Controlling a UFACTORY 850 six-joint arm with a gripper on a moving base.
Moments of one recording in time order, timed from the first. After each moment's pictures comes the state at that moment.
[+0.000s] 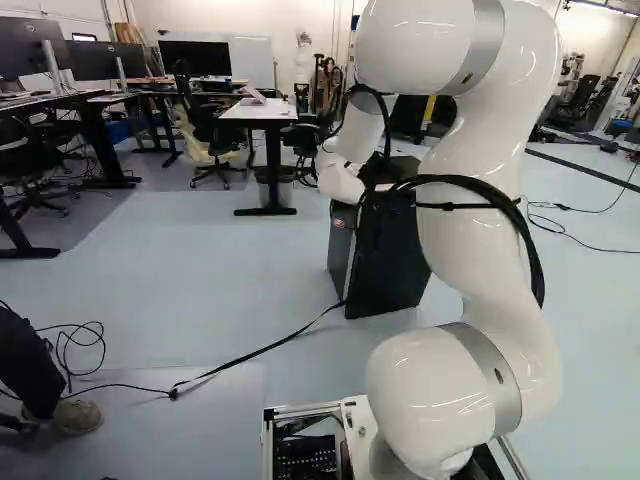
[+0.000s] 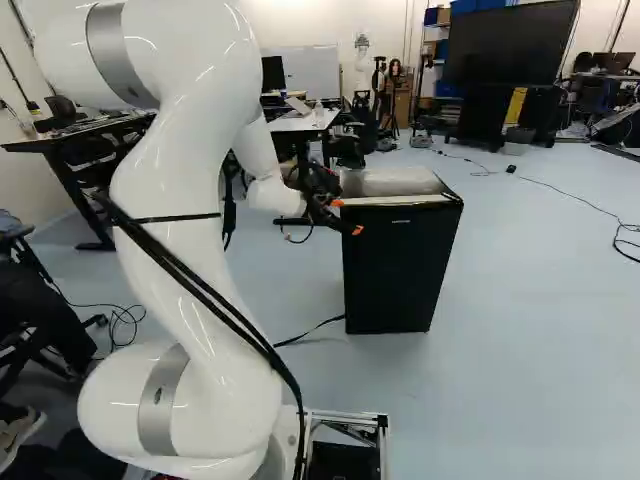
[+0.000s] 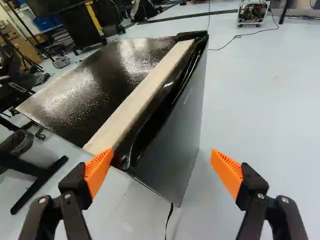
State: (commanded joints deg) arm 4.9 -25.7 -50.1 74.0 50.0 -14.4
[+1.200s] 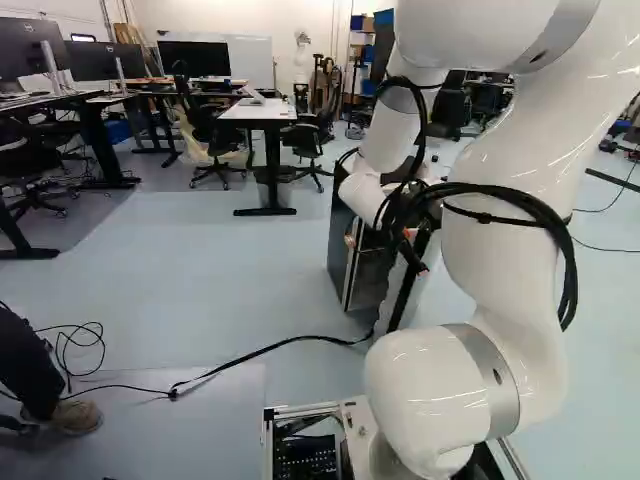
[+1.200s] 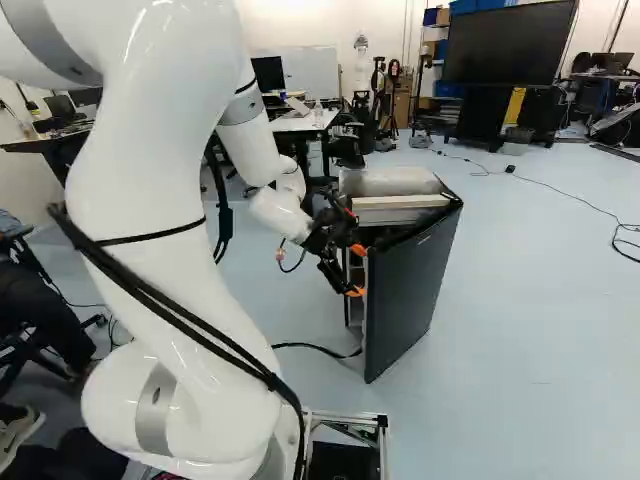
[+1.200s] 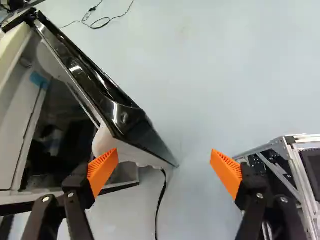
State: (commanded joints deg) arm 0.1 -15.1 -35.4 102.8 45.3 -14.4
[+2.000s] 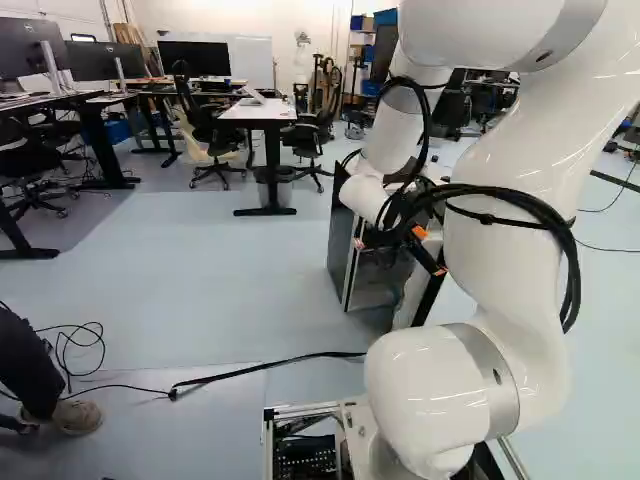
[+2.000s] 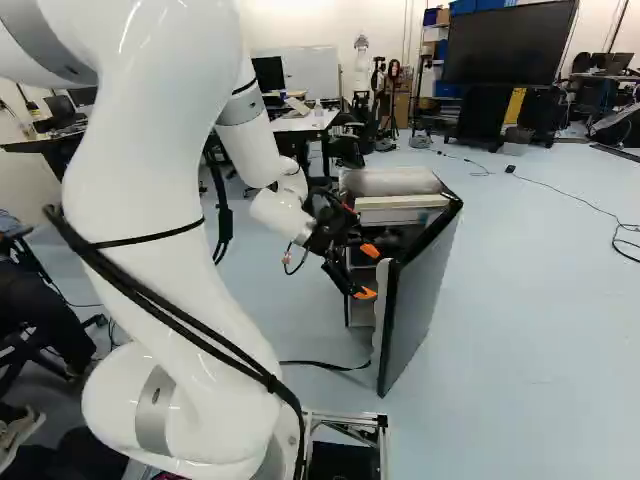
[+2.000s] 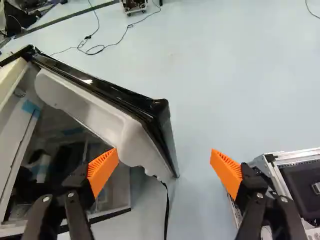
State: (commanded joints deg) arm 0.0 -14.9 -35.0 102.6 54.7 -14.4
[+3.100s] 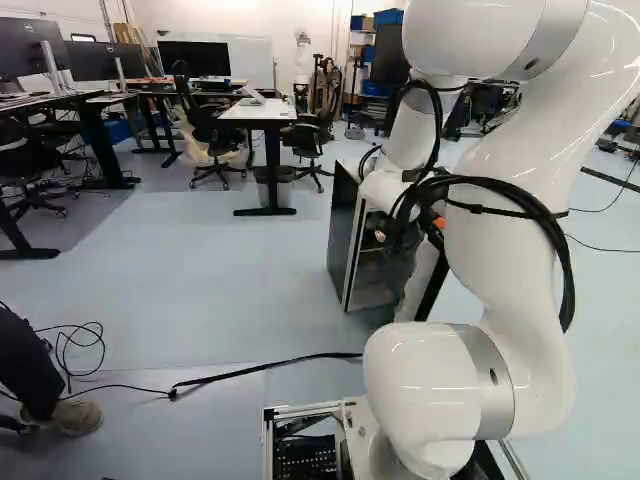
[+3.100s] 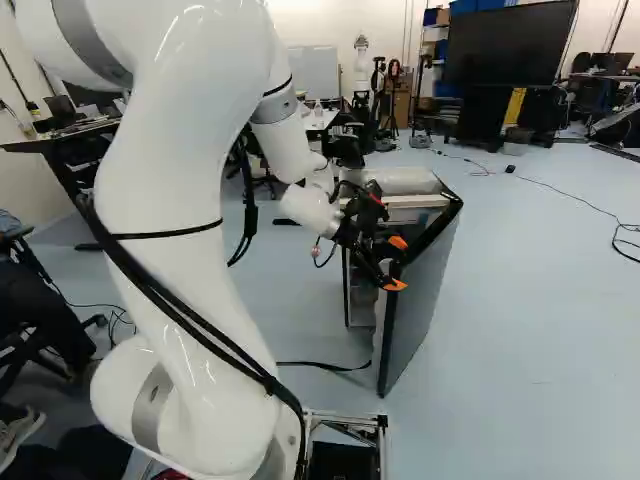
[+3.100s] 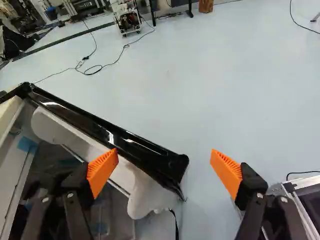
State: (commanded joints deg) arm -10.3 -19.1 -41.0 96.3 56.3 -14.4
